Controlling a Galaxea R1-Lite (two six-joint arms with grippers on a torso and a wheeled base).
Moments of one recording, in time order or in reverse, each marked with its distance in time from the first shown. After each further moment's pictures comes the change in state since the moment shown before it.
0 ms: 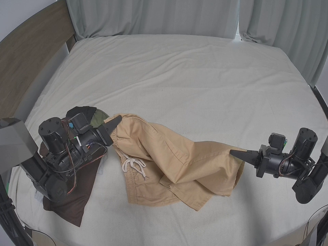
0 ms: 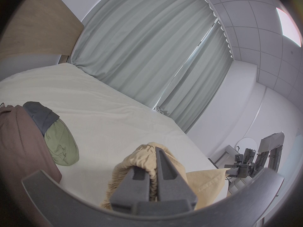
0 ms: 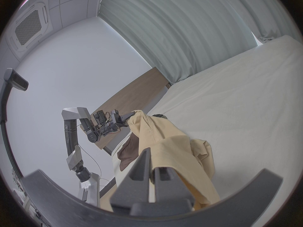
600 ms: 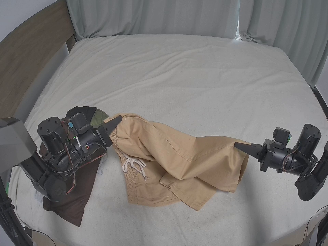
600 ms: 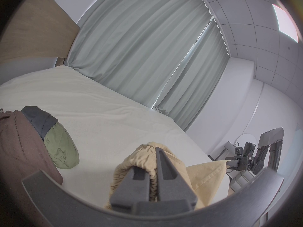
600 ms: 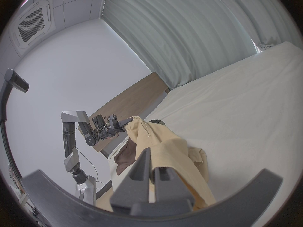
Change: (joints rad) left arm 0.006 -0.005 0.001 0.000 -0.027 0.035; right arm -0.032 -0.028 -0.021 -0.001 0.000 0.003
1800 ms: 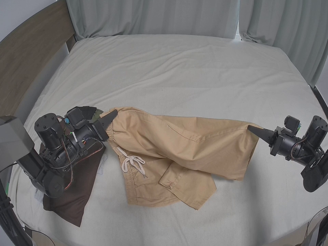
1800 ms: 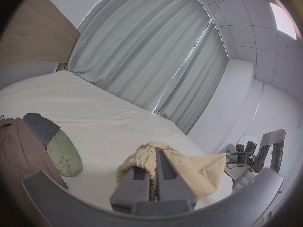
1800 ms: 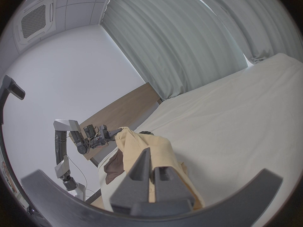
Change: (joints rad) left arm 0.030 -0.008 -0.028 0.000 -0.002 0.001; right arm -0.114 -0.035 -0.060 0.000 0.000 0.031
